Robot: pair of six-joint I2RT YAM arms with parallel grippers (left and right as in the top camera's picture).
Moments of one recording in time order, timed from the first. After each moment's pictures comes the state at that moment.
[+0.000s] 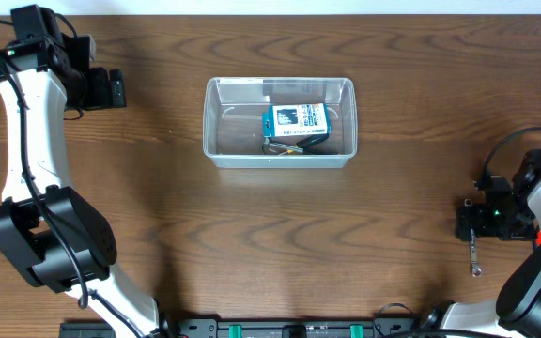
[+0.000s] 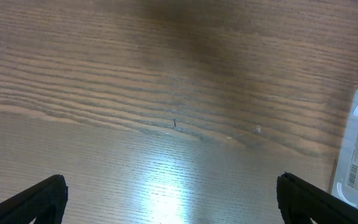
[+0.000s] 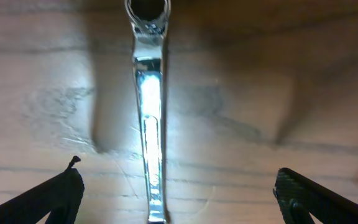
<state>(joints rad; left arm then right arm) 0.28 1.93 1.81 -1.08 0.07 0.15 -0.55 1.64 0.90 -0.88 0.08 -0.52</state>
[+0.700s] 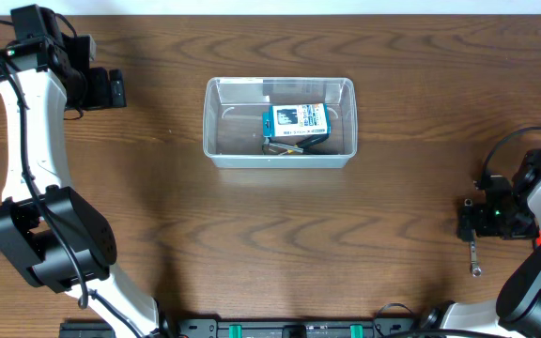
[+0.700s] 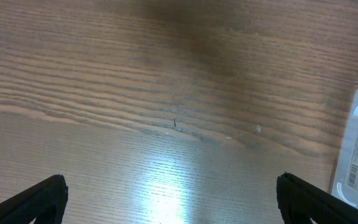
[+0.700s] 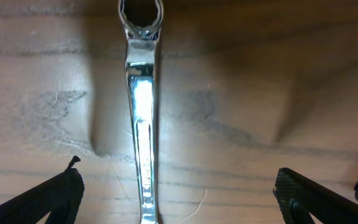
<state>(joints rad) 0.28 1.93 1.81 -1.08 0.07 0.15 -0.55 1.64 0.89 -0.86 0.08 -0.53</state>
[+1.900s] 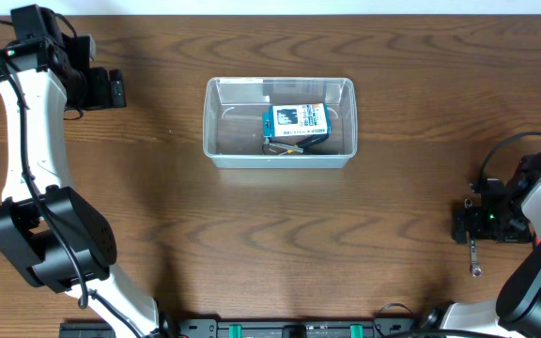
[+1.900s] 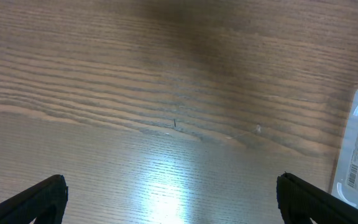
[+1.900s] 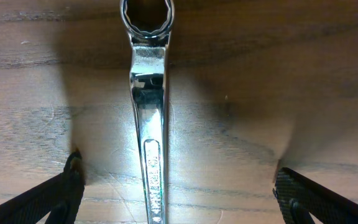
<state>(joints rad) 0.28 1.93 1.81 -1.08 0.07 0.15 -0.55 1.64 0.83 -0.78 0.06 -0.50</state>
